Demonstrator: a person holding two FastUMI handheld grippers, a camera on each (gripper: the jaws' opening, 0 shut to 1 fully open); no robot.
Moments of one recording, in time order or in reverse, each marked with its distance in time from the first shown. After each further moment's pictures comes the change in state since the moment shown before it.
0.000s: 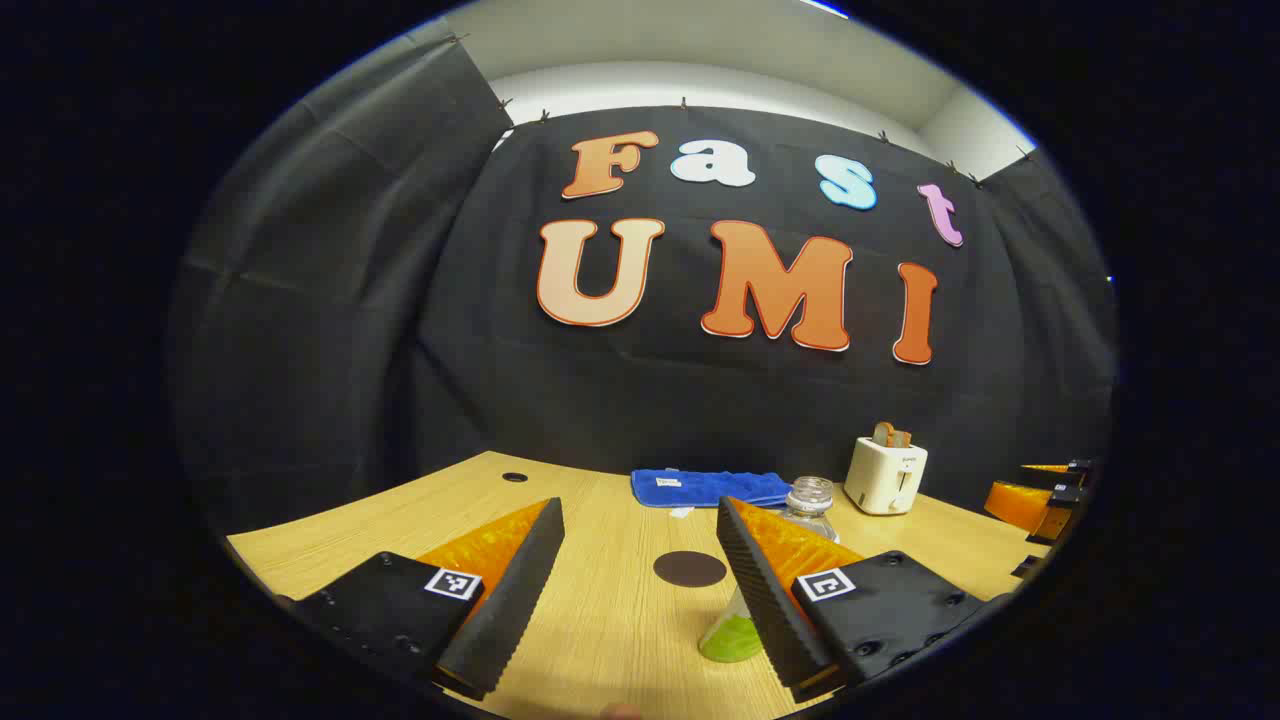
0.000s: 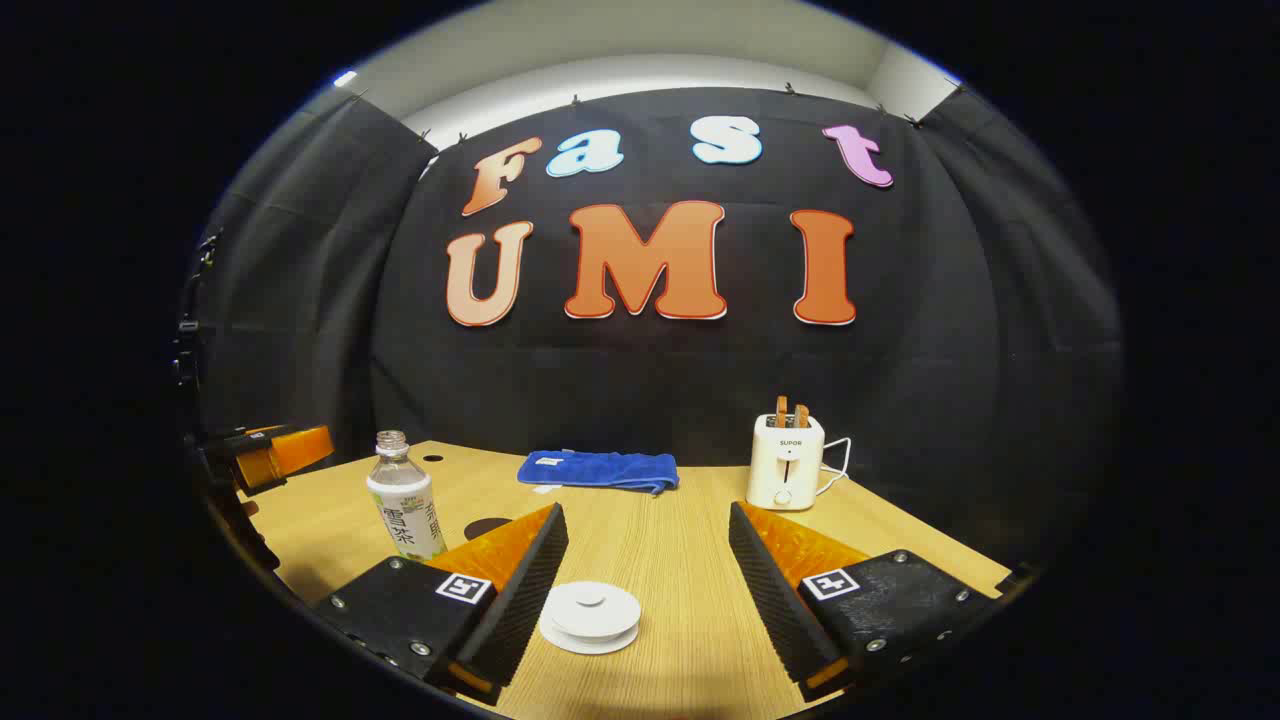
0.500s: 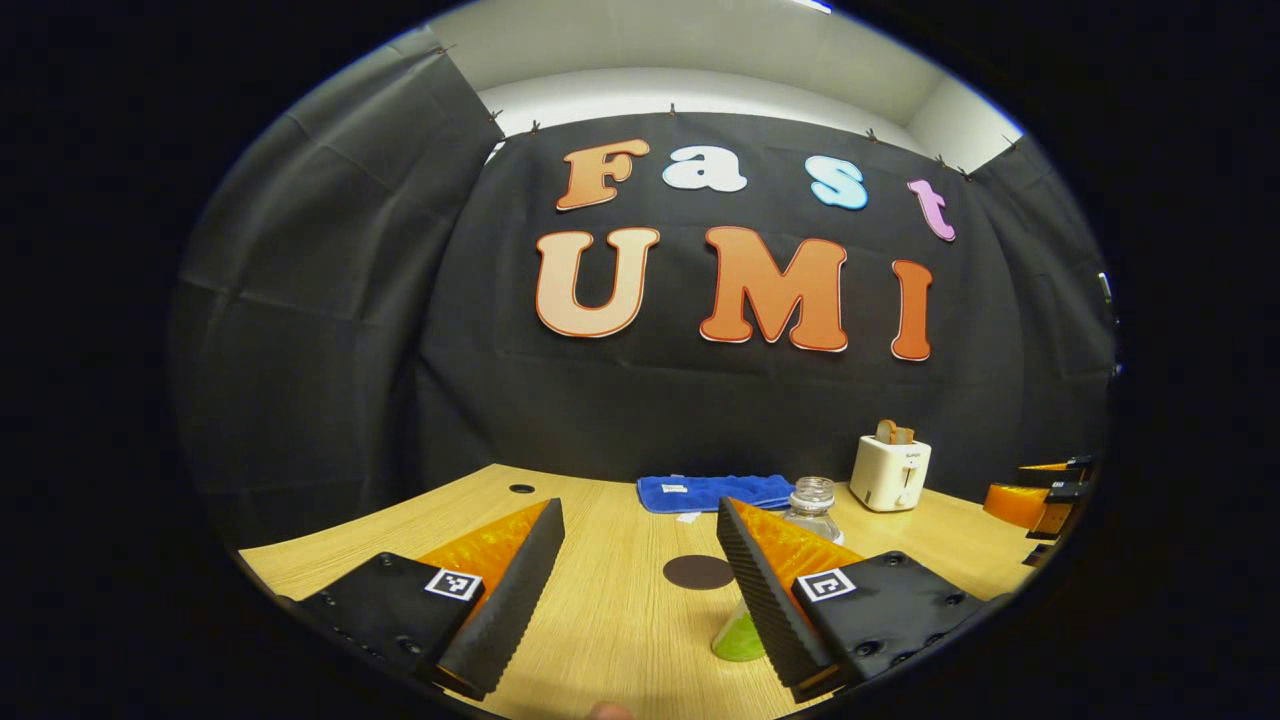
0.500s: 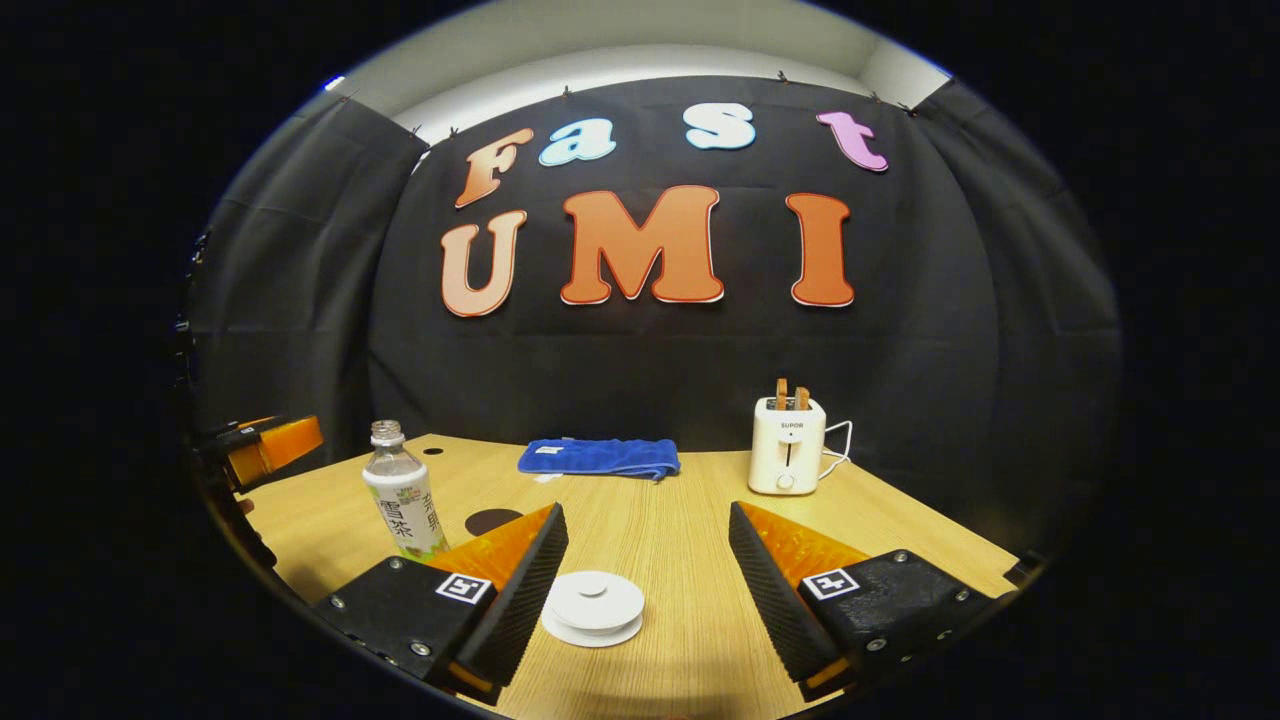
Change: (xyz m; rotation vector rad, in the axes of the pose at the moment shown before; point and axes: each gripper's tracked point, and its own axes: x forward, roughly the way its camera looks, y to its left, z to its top) left arm -0.001 0.000 0.000 0.025 -0.010 0.001; right arm 0.003 0.006 -0.016 0.000 0.045 0.009
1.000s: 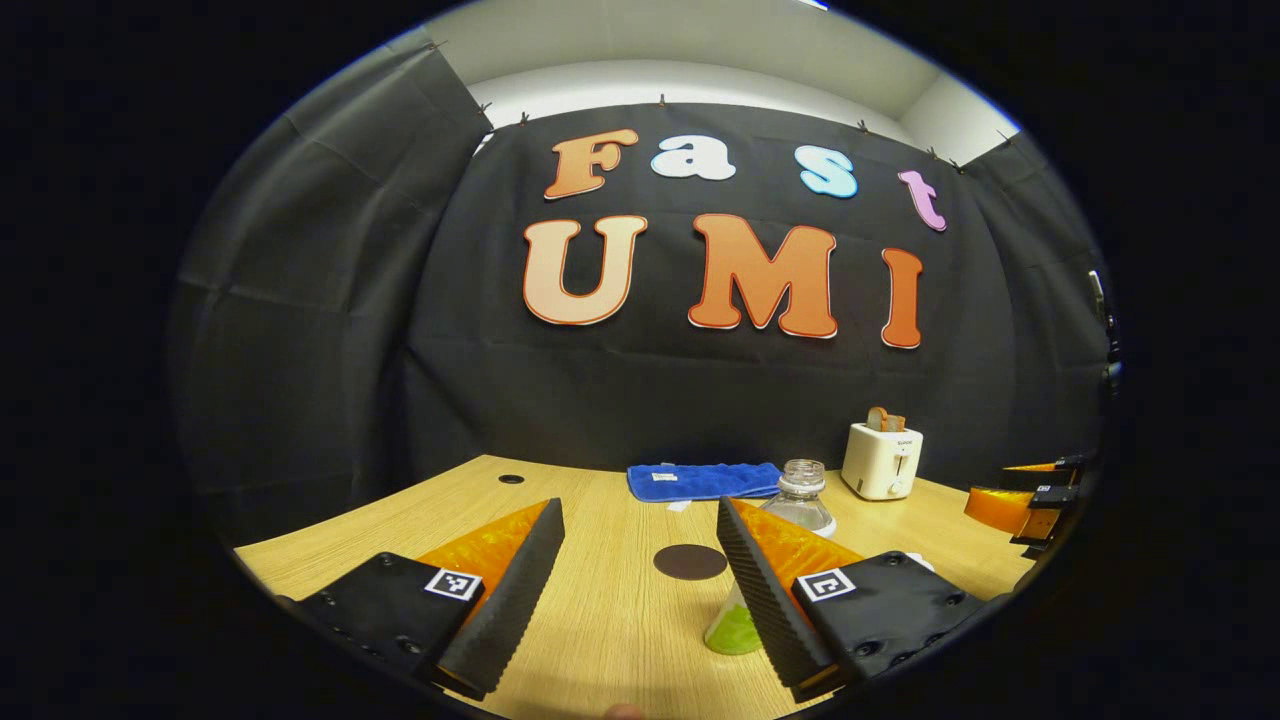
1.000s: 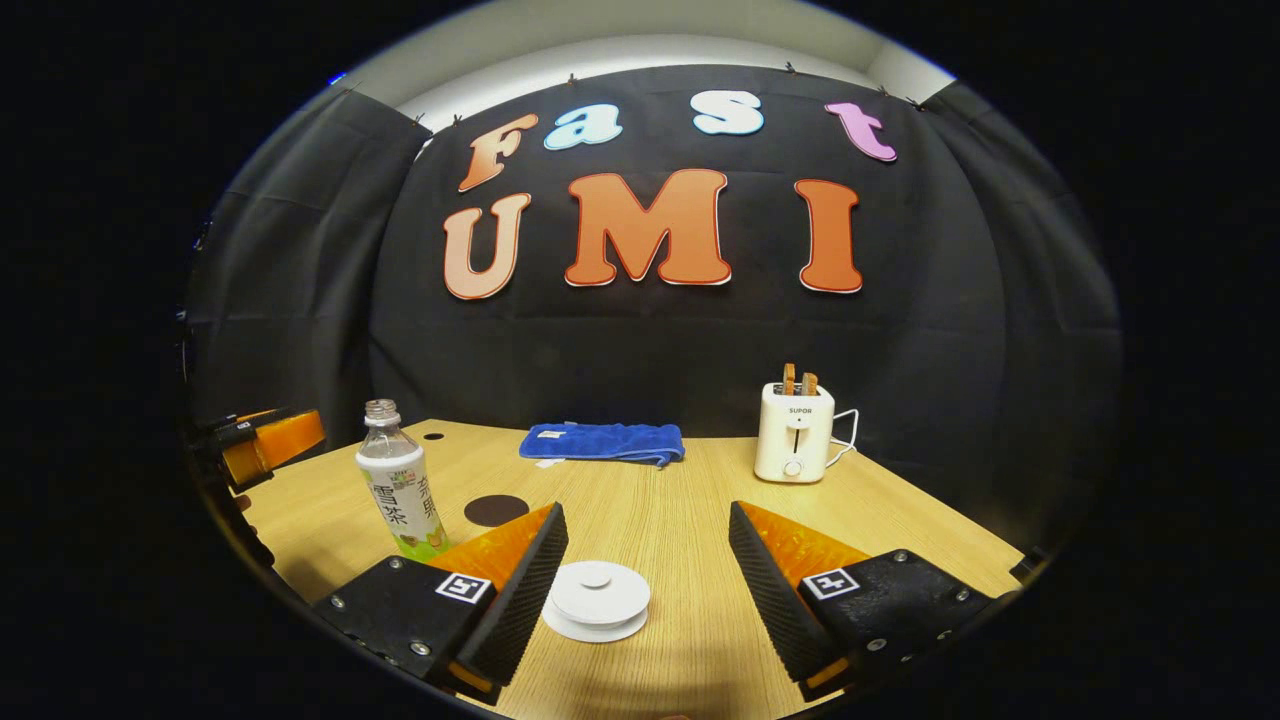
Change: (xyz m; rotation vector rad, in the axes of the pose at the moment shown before) left arm 0.000 -0.006 -0.010 0.005 0.026 -0.022; right arm 0.007 0.005 -0.012 -0.009 0.037 0.005
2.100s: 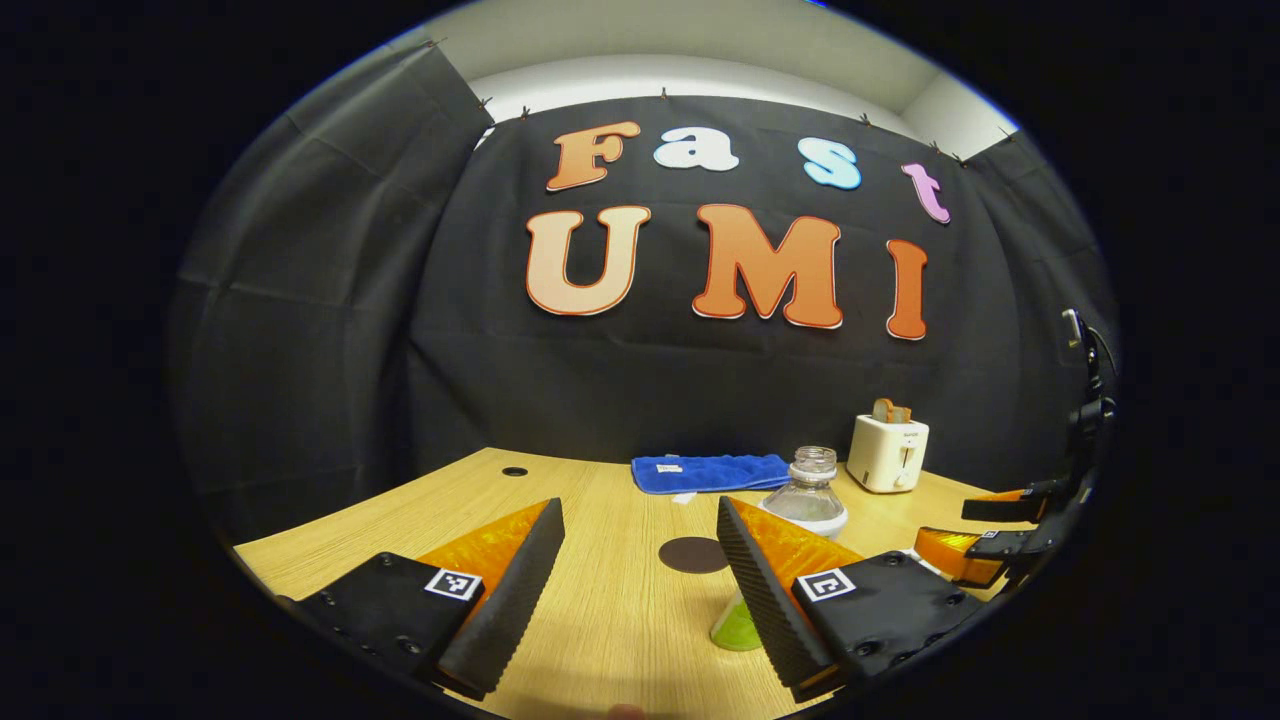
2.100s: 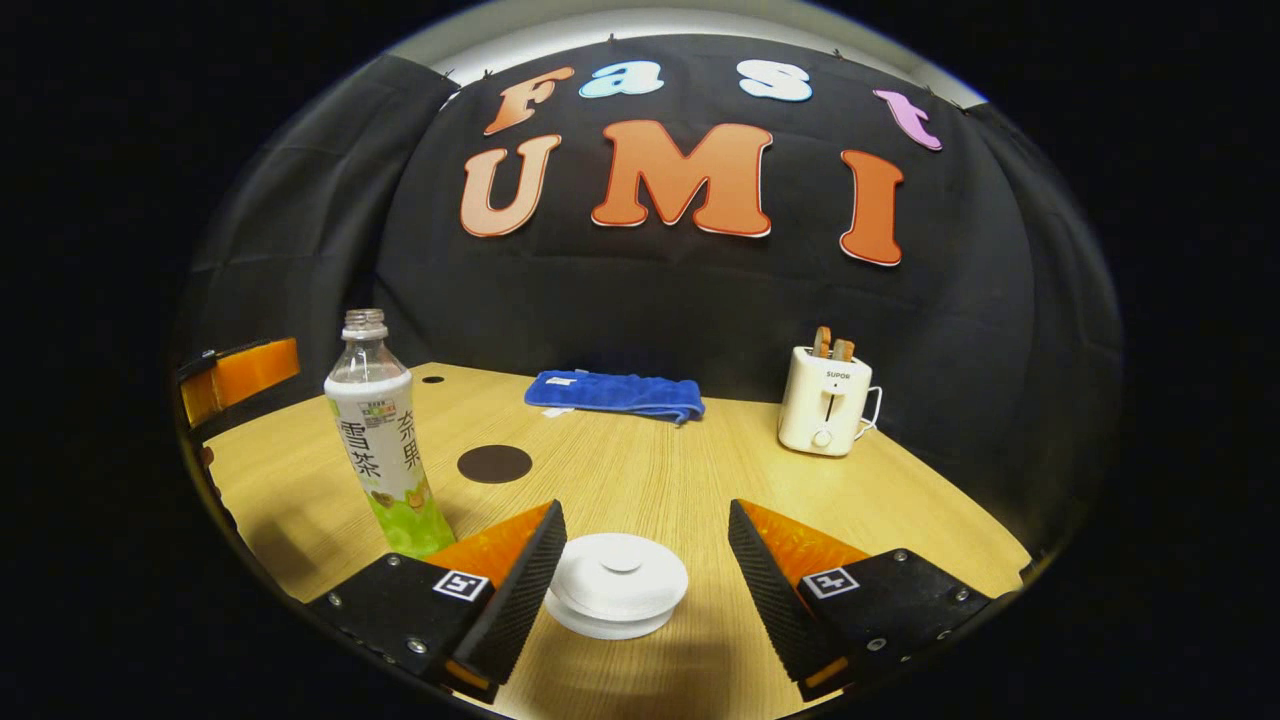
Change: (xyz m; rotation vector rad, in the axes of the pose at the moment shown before) left arm 0.003 0.003 -0.008 0.007 0.030 0.013; right arm 0.036 0.030 -0.051 -0.086 0.134 0.031
